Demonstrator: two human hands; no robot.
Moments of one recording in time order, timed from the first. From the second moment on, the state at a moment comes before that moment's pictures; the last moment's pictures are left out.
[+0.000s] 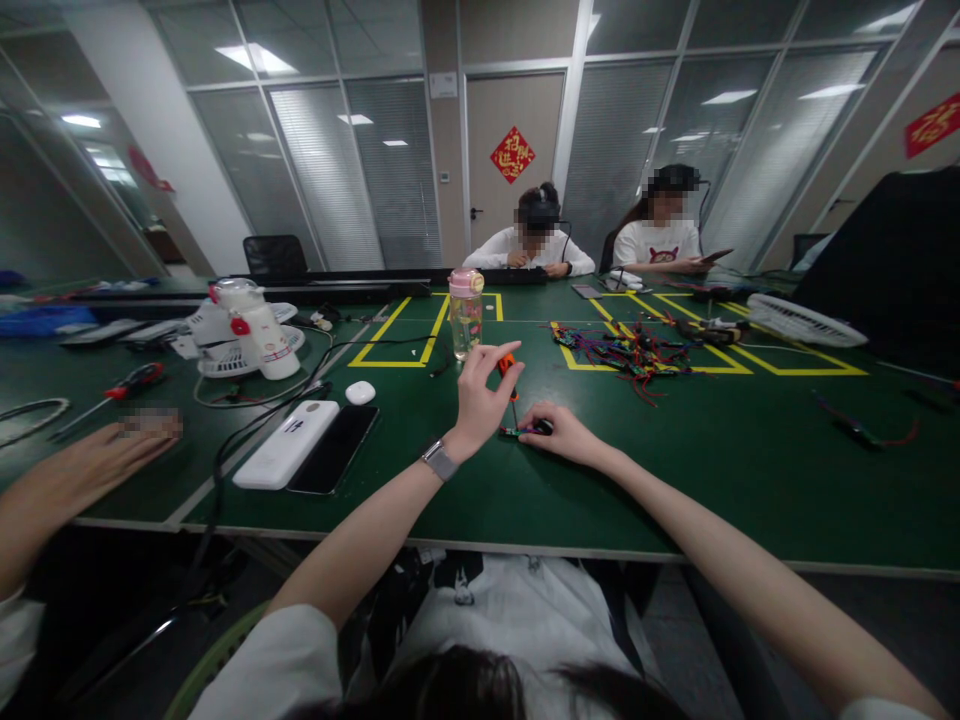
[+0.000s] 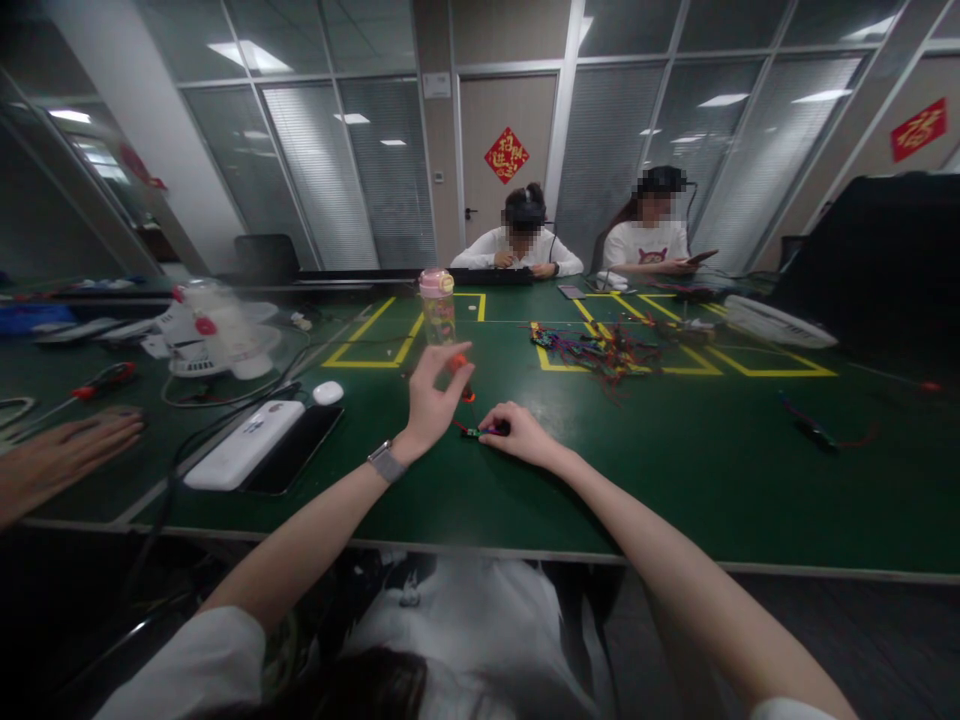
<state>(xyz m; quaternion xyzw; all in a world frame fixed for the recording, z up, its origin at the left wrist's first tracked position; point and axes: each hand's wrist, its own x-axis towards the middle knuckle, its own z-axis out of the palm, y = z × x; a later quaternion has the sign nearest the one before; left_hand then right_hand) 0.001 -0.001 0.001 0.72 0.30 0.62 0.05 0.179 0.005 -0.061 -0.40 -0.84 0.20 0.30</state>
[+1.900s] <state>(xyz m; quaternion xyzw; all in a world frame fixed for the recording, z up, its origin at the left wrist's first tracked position) -0.001 -0.003 0.003 0.73 0.28 0.62 0.09 0.178 0.003 -0.060 -0.42 -0.82 0.23 0.31</state>
